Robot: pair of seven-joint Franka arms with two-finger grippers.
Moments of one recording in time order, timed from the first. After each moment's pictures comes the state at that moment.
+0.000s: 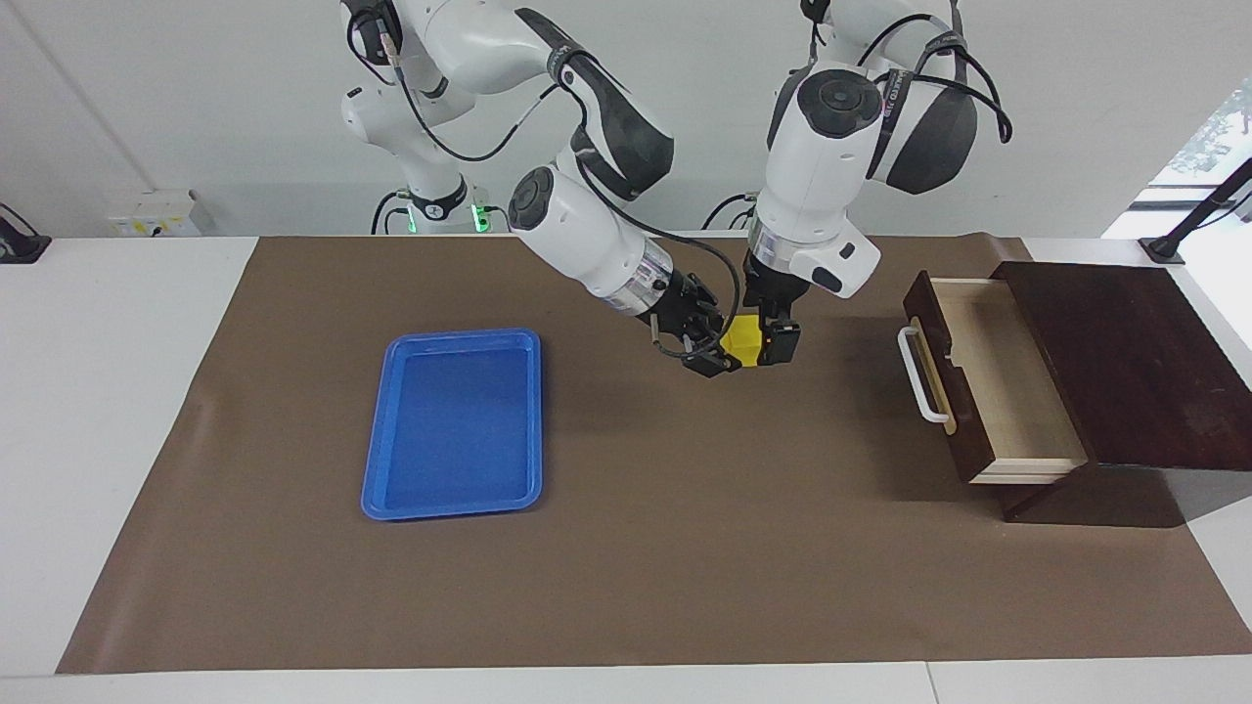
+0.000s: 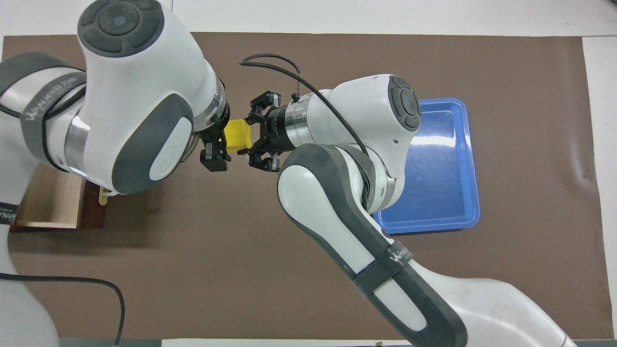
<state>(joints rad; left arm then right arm) -0.42 0.29 -0.10 -1.37 0.01 1.64 -2.06 0.55 0.42 0.03 -1.51 0.80 2.29 1.73</state>
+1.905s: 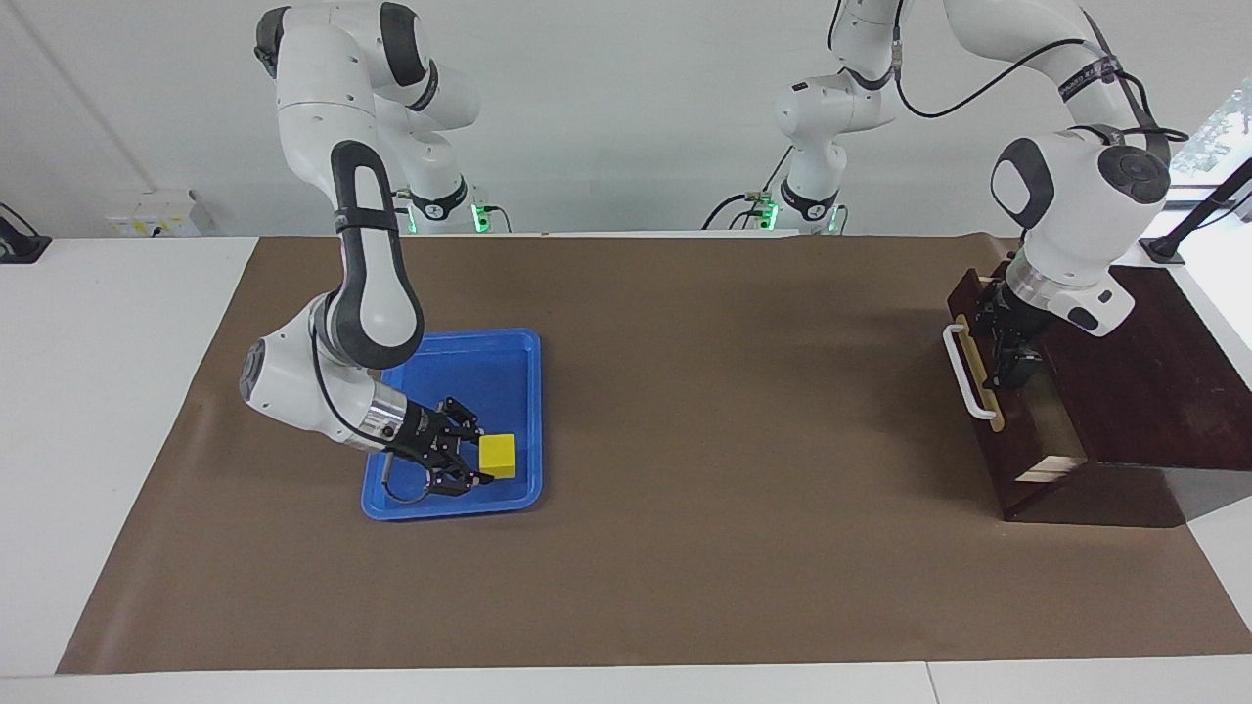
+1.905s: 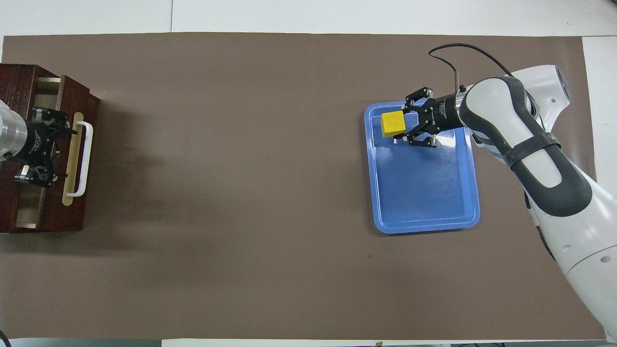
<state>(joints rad) 0.13 0.07 -0.07 -1.93 0.08 2.02 -1.31 0.04 0.53 0.01 -1.71 0.82 2.10 1.11</state>
